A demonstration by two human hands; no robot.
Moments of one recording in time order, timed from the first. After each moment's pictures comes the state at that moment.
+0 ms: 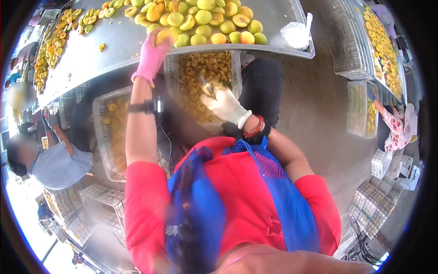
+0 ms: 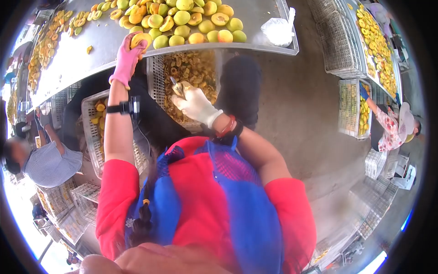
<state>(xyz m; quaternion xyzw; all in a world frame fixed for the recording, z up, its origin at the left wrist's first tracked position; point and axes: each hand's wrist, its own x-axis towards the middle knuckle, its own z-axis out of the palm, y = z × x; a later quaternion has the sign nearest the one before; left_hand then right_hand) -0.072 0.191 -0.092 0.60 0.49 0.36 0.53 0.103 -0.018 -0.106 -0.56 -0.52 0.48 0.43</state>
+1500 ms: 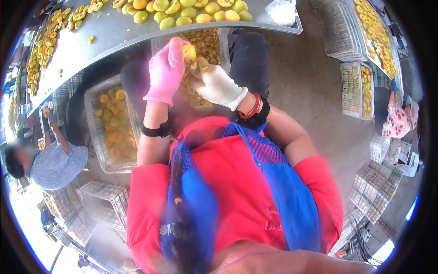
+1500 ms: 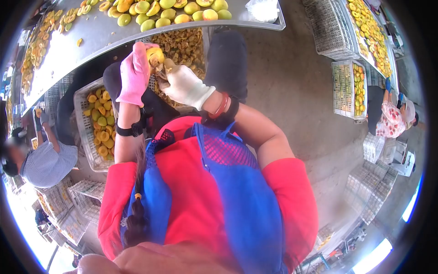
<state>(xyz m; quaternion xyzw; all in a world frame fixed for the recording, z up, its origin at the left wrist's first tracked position) -0.035 0.032 -0.035 0.71 0.47 0.33 0.41 0.106 -0.040 -0.088 -0.52 -0.71 0.24 0.41</state>
